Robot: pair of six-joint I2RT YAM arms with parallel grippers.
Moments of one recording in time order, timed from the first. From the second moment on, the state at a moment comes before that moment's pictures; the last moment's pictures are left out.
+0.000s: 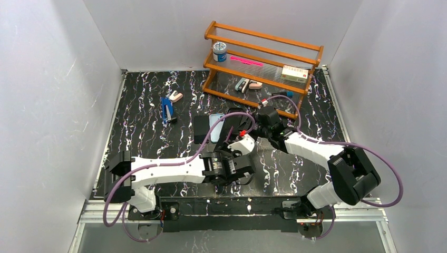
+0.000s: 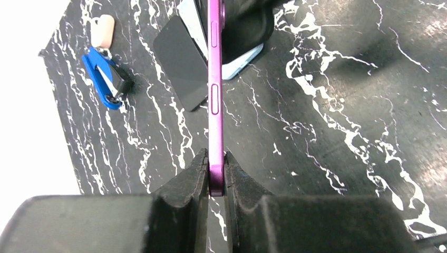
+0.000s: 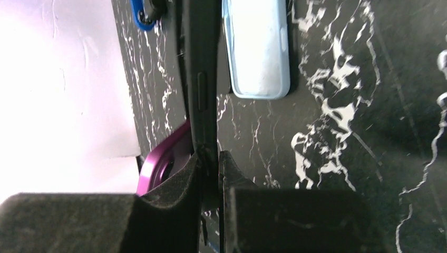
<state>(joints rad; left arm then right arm) -1.37 1.53 1.19 -0.83 -0.97 -0.35 0.66 1.43 0.76 0.09 -0.26 1.09</state>
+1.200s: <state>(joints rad) -1.32 1.68 1.11 -1.19 -0.87 -0.71 0.57 1.32 0.61 0.13 -0.40 0.85</state>
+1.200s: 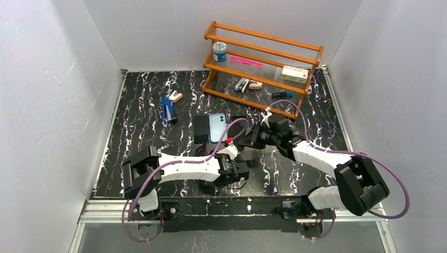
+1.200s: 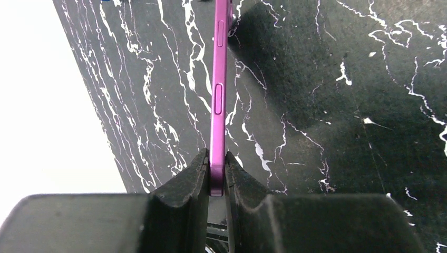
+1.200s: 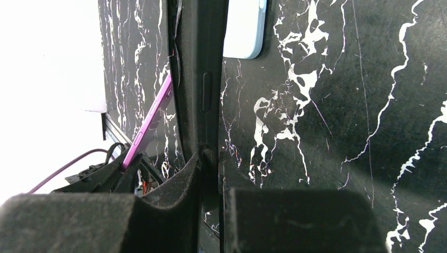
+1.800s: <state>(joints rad) -1.33 1.82 1.11 -1.14 -0.86 -0.74 0.57 1.32 0.60 0.14 -0.41 0.83</state>
